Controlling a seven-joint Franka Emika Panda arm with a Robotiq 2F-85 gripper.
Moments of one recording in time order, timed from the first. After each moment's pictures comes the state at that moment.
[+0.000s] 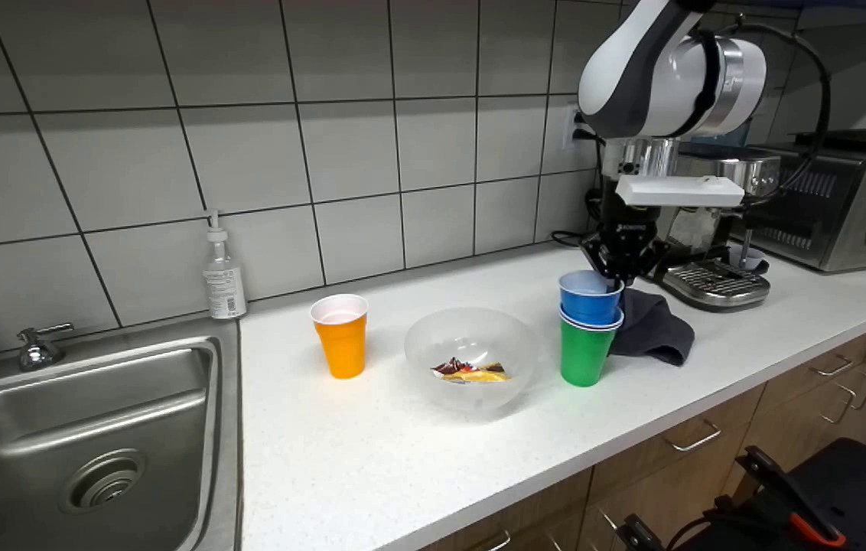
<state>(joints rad) -0.11 0.00 -0.14 -2.48 0.08 2.38 -0.01</state>
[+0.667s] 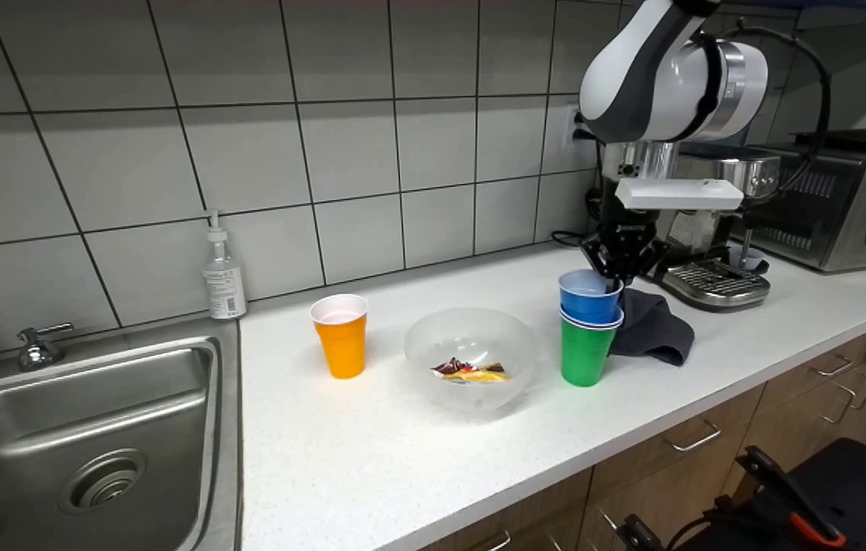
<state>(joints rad) -0.11 0.00 -0.14 -2.49 0.06 2.42 0.00</state>
